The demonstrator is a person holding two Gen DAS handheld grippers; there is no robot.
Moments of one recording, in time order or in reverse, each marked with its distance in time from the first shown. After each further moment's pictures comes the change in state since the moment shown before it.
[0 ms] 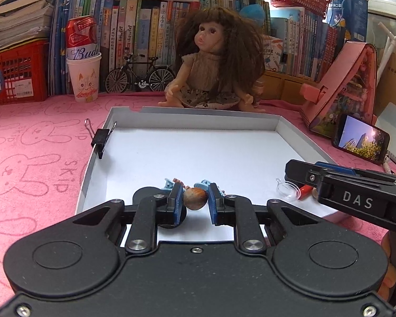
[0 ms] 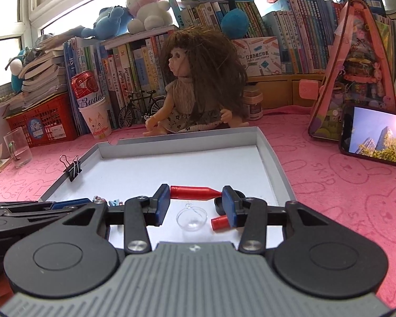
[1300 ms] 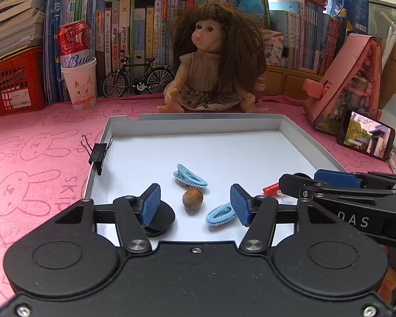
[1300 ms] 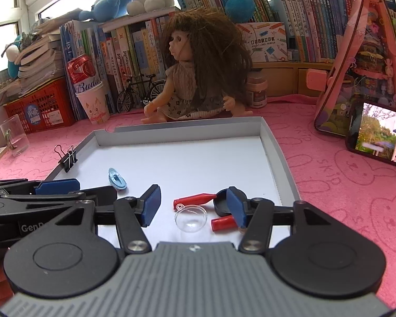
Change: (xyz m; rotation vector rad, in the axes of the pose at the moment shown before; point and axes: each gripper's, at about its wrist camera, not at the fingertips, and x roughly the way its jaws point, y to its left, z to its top) left arm 0.005 -0.004 0.019 0.042 0.033 0.020; right arm 0.010 0.000 0.011 -0.016 0.087 0.002
